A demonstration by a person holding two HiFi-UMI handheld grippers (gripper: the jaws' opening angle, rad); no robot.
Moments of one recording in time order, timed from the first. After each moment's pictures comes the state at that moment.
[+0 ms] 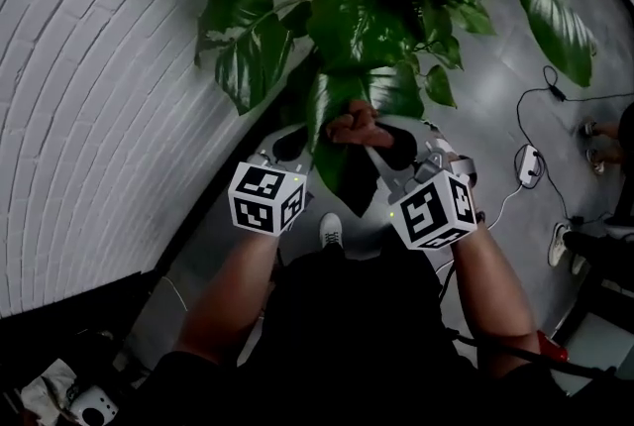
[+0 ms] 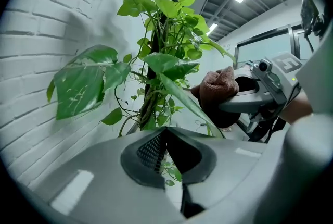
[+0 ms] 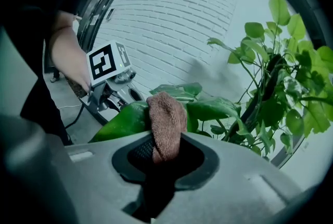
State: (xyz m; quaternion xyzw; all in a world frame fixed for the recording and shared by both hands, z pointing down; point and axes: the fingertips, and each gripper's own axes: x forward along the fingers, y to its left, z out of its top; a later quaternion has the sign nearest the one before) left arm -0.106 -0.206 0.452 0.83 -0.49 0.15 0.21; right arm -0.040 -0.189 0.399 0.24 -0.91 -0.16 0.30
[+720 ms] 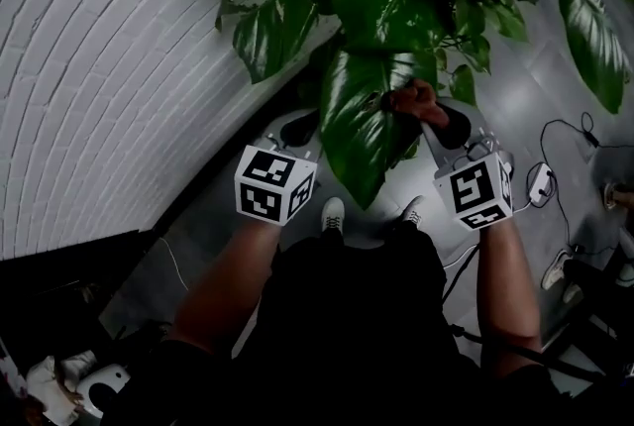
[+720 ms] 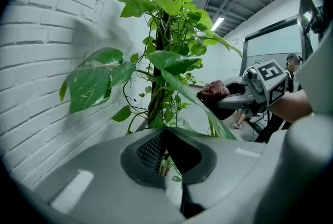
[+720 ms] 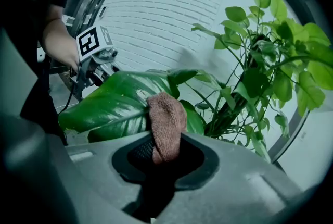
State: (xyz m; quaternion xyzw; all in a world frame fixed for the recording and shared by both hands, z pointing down) left arm -0.110 -0.196 0.455 0.80 -0.53 0.18 0.20; right arm 0.024 -0.231 0.431 0.26 -0.91 -0.13 0.31
